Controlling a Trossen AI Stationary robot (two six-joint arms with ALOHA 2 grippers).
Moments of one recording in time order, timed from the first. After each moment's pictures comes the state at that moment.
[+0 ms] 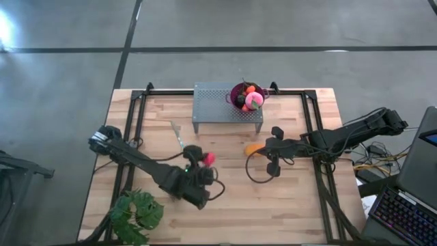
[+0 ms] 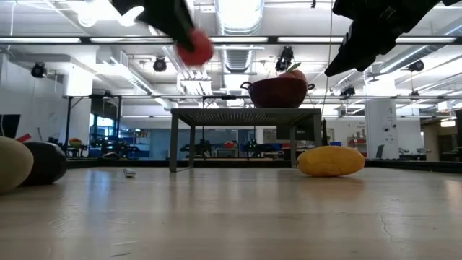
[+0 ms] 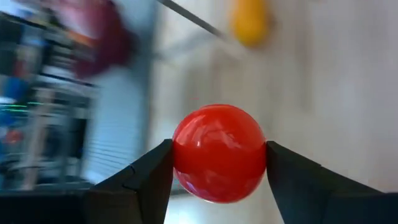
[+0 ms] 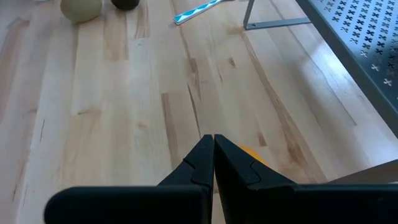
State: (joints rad) left arm -0.49 1.75 1.52 -1.04 -0.93 -0.25; right arm 0.24 1.08 0.71 -0.37 0.34 0.31
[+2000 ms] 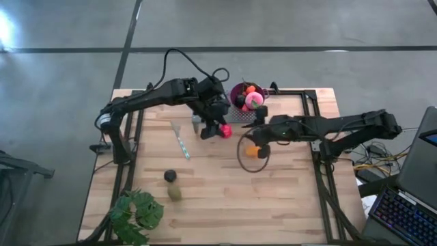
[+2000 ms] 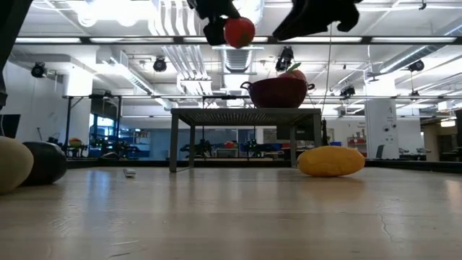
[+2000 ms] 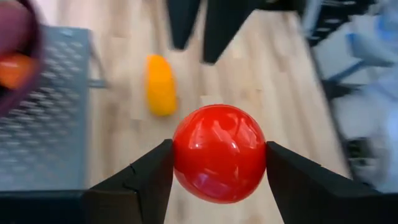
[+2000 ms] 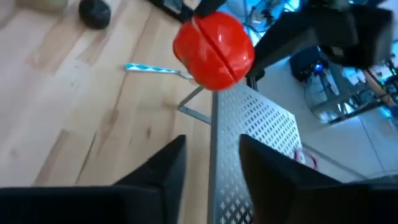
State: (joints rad) left arm 0.26 1.75 1.88 -1.02 0.44 0.15; right arm 0.05 1.22 1.00 -0.31 0.29 -0.51
